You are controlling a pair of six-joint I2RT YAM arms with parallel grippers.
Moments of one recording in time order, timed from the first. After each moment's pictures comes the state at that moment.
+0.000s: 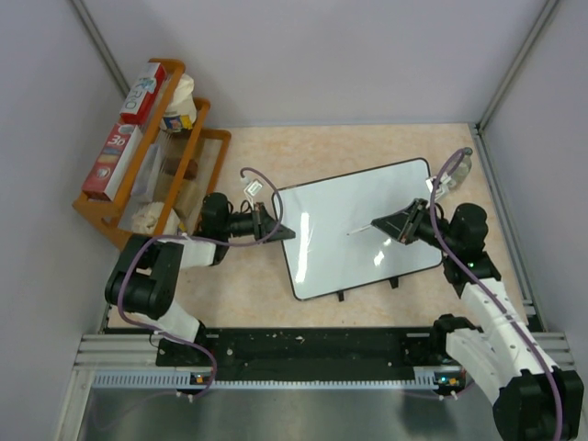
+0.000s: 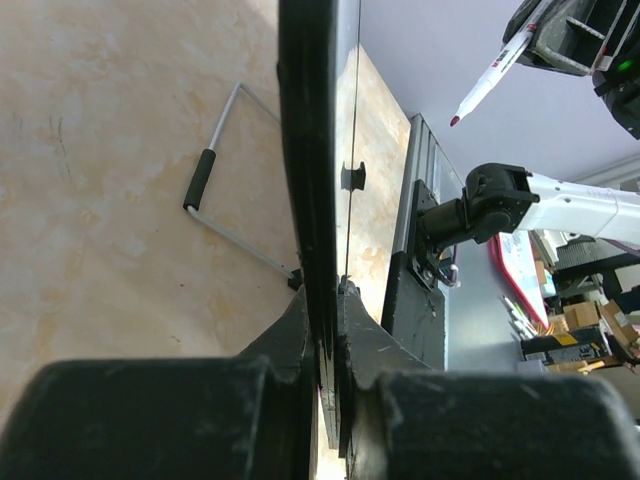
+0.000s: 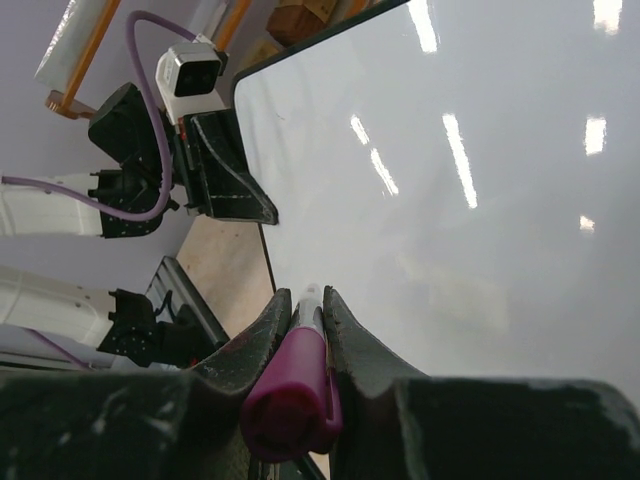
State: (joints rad) left arm -0.26 1.59 0.55 0.81 1.10 -0.68; right arm 0.11 0.81 0.51 0.13 -0.76 0.66
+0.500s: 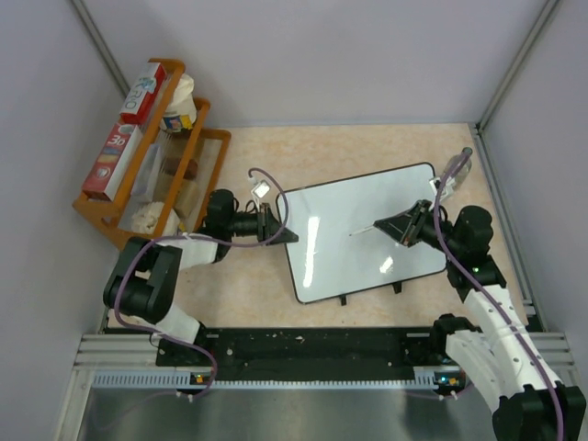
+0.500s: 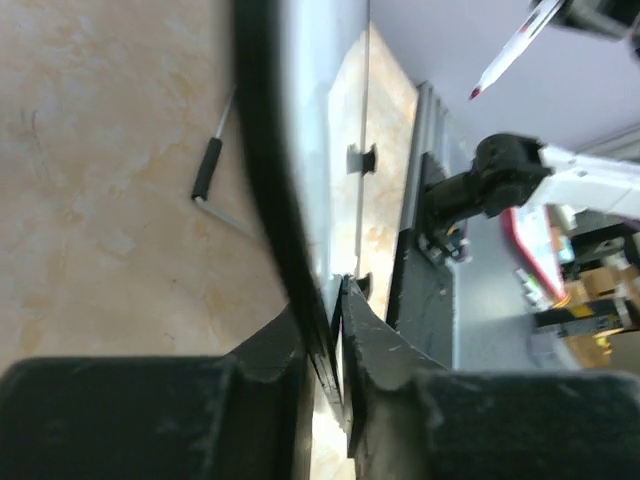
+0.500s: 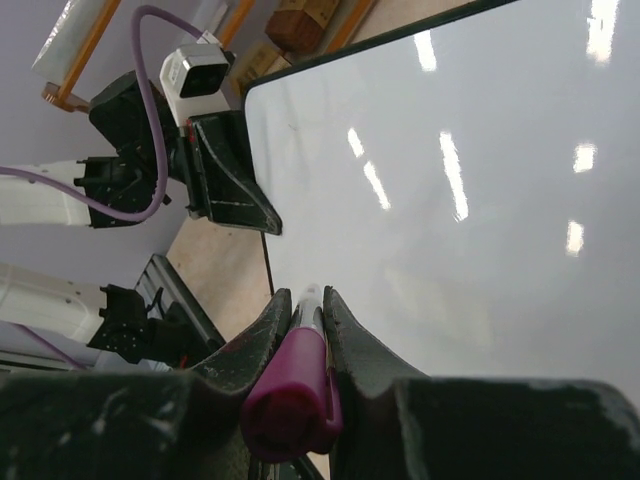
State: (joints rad) left arm -0.30 1.57 0.60 0.67 1.11 -0.59; right arm 0.11 0.74 0.53 0.05 -0.74 0.62
